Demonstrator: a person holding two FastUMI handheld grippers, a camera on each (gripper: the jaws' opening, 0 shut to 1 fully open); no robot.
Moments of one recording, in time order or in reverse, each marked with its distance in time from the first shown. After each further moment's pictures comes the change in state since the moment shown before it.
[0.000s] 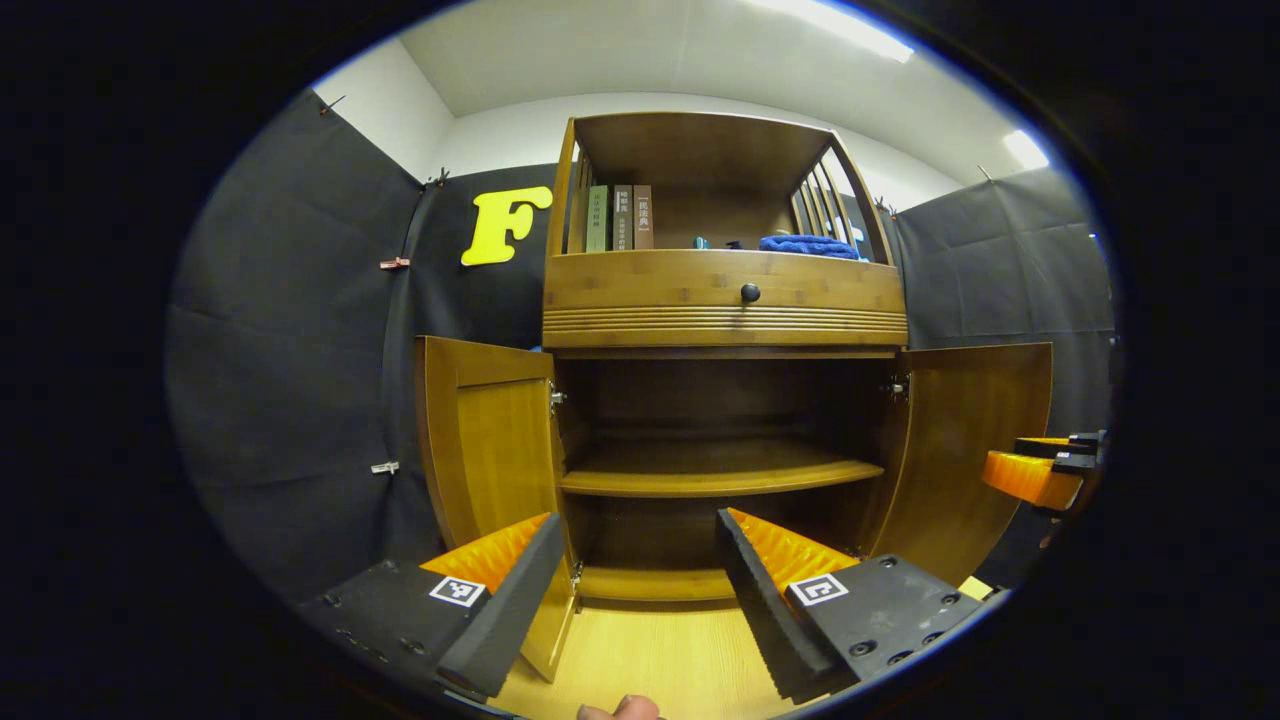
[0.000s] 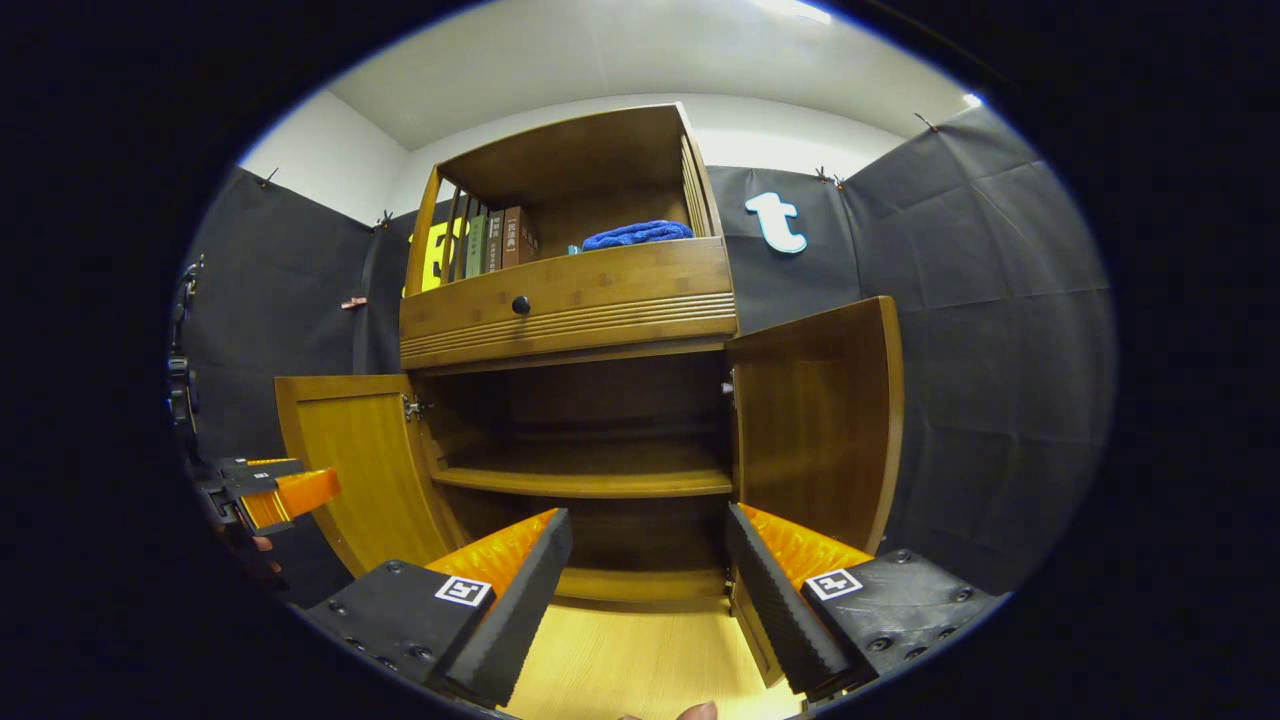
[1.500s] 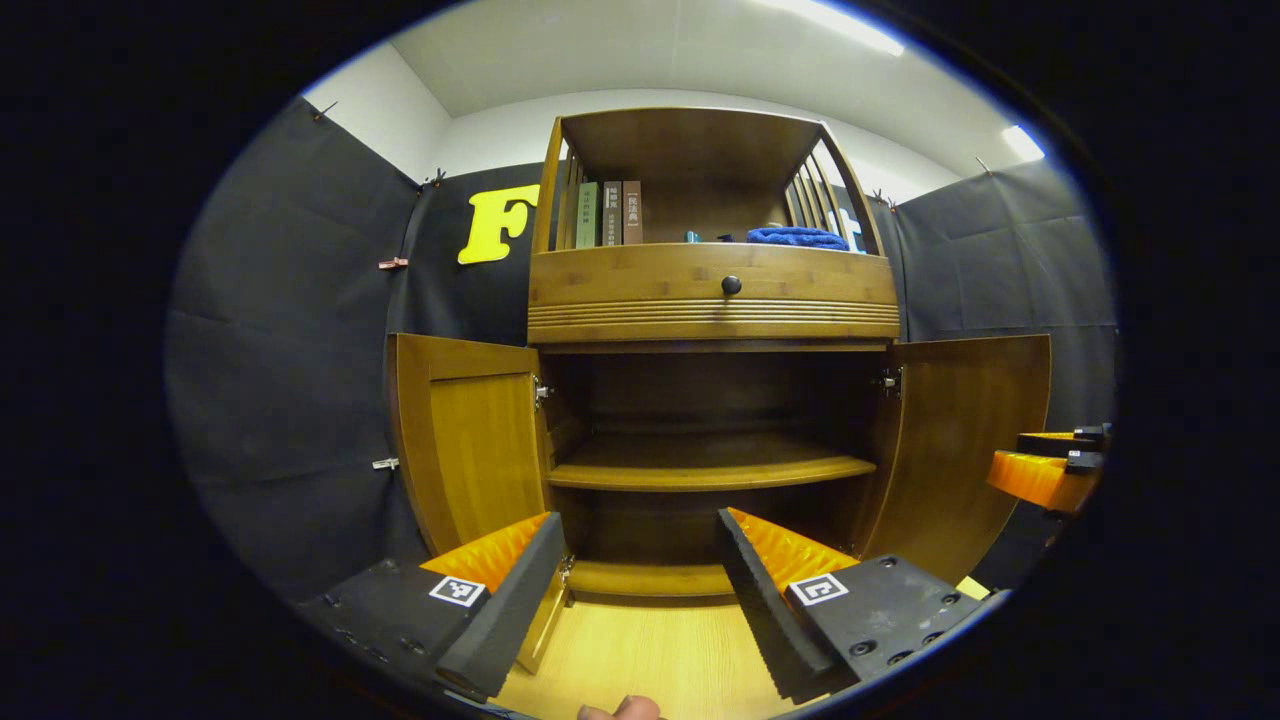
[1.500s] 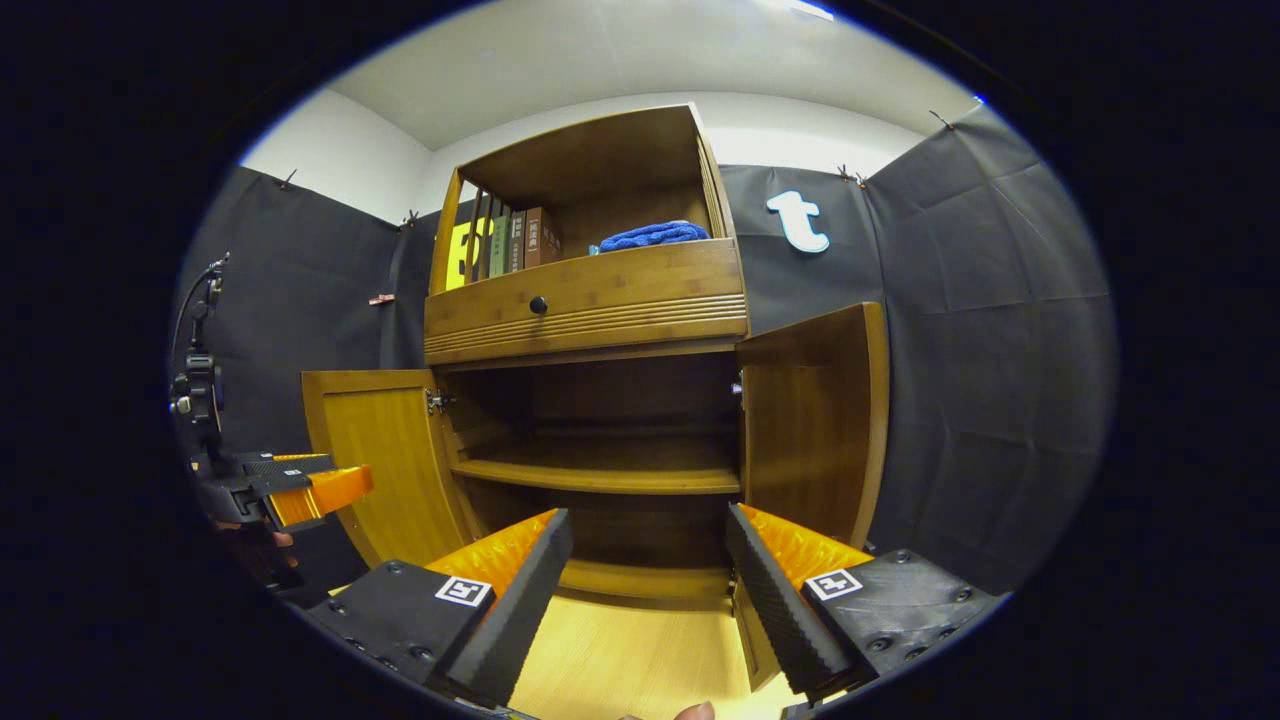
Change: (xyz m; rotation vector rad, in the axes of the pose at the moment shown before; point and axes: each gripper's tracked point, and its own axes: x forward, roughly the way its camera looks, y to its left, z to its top) left arm -0.004 -0.033 -0.001 0.005 0.002 0.011; right arm -0.014 -0.010 0.005 -0.017 0.014 0.095
